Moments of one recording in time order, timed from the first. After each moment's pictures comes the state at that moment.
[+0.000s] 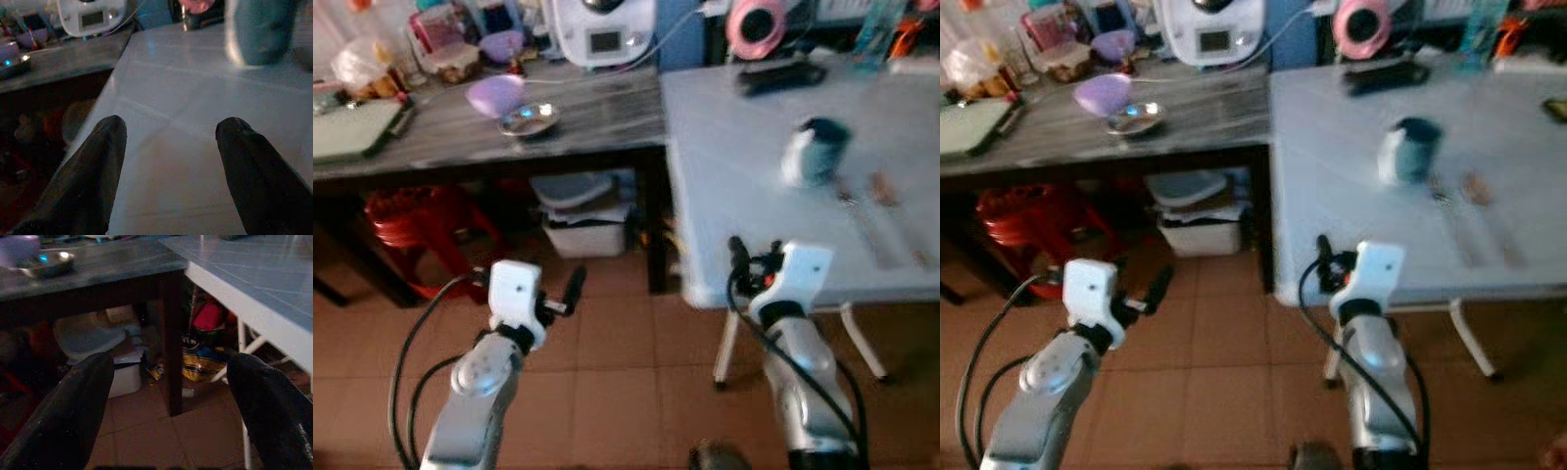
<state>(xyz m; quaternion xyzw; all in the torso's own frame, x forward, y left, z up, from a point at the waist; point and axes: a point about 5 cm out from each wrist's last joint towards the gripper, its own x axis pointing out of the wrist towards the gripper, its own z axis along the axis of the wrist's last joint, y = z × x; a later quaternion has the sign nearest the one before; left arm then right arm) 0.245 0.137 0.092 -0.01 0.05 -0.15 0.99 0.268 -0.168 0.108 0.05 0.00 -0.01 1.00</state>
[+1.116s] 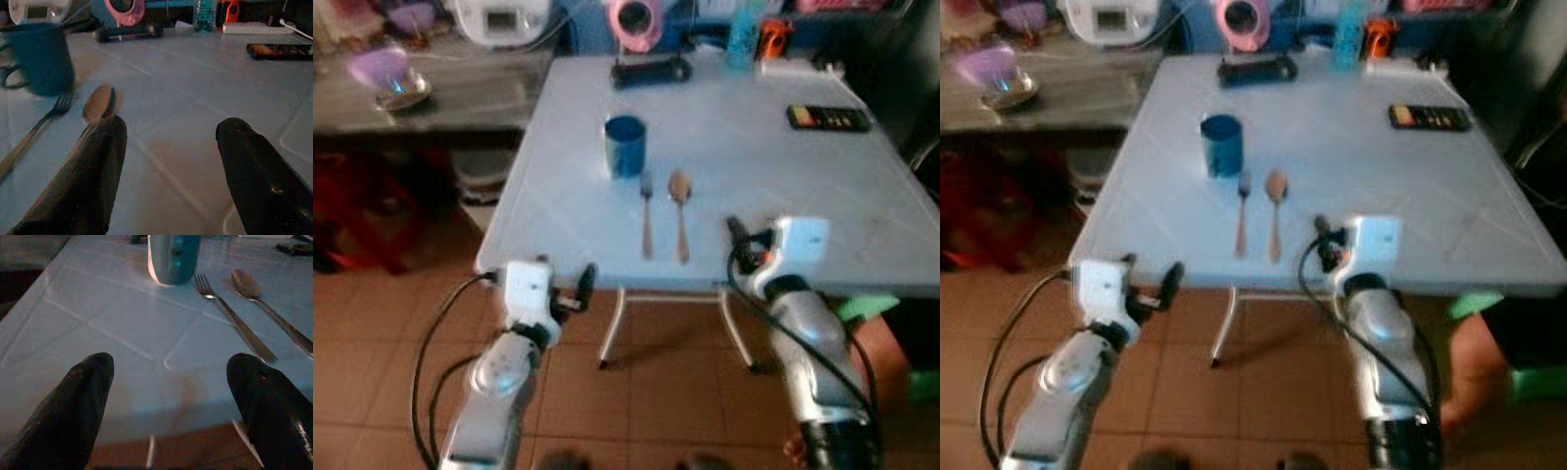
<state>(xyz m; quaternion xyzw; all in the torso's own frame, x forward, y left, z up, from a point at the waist) 0.247 0.126 0.095 -0.01 0.04 -0.13 0.99 0.290 -0.169 0.123 0.02 0.00 0.02 1.00</state>
